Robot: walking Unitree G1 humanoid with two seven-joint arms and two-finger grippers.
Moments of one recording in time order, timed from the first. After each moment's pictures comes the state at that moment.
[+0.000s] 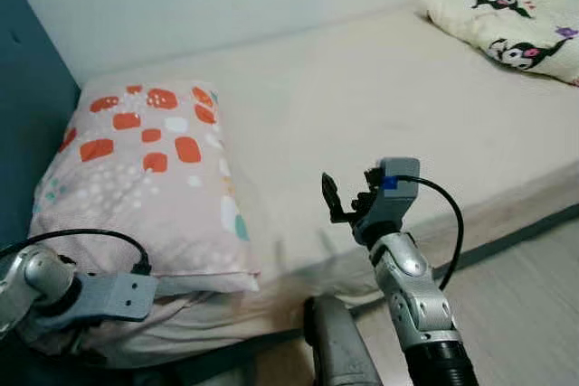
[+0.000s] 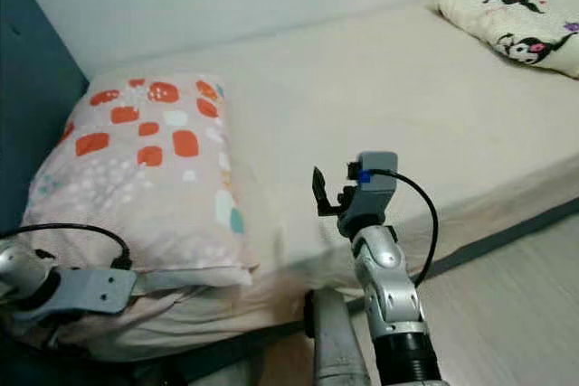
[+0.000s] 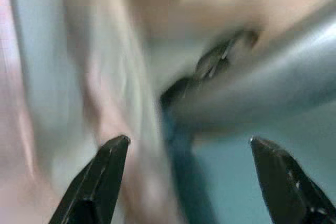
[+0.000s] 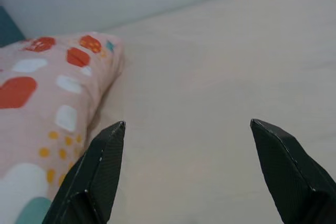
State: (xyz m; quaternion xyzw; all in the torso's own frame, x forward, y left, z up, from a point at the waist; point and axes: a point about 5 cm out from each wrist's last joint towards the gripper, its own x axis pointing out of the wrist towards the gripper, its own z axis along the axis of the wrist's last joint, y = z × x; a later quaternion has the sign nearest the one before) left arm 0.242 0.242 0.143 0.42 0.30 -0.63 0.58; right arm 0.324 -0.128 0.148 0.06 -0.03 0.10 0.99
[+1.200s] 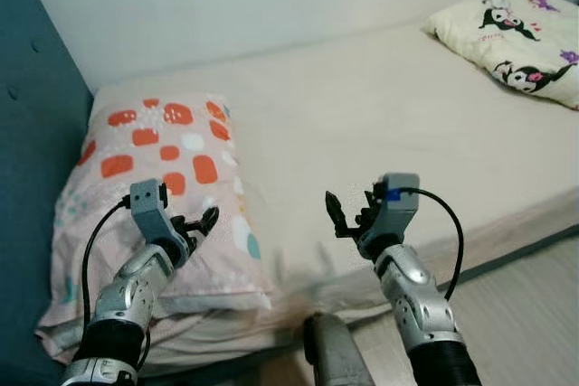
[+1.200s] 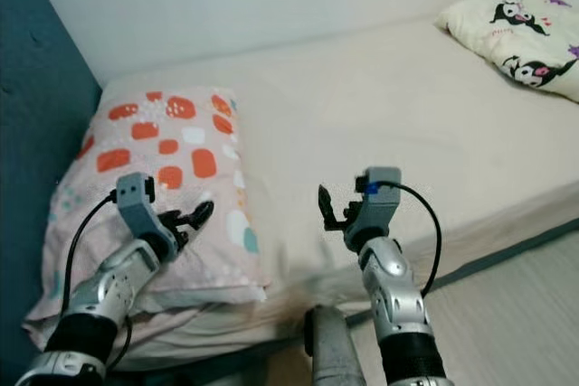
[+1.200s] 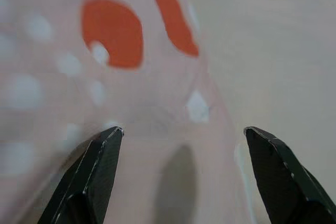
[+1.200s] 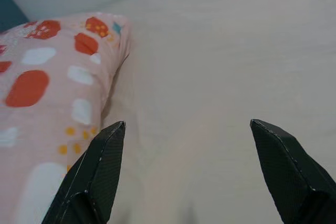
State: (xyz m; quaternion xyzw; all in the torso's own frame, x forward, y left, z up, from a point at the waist) left arm 0.333 0.191 0.093 -0.19 0.10 -0.07 0.98; right arm 0.326 -0.146 0.111 0.07 0.03 0.10 0.99
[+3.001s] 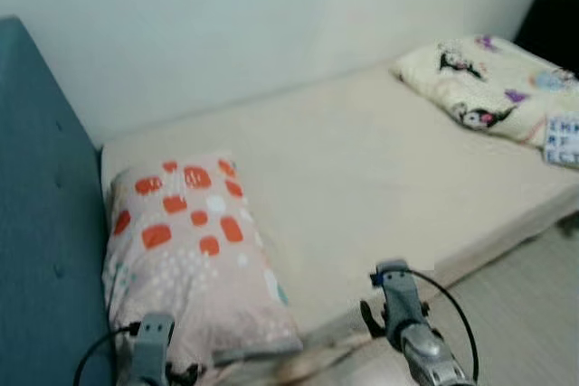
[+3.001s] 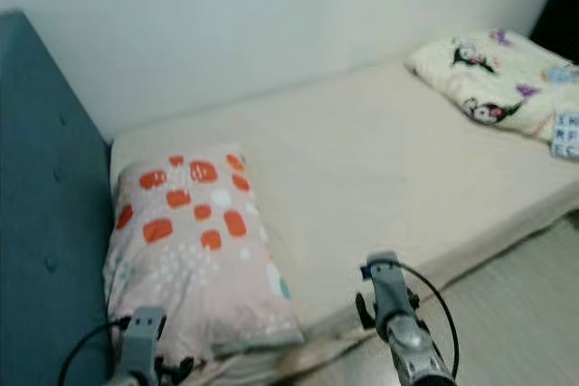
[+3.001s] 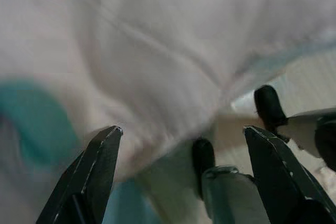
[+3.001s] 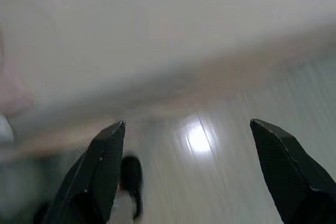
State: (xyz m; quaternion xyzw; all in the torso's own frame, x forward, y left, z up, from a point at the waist) left arm 0.201 0.206 -0.067 -0.01 0.40 -0.05 0.92; right arm 0.250 -0.220 -0.032 -0.12 0.34 -0.02 0.93
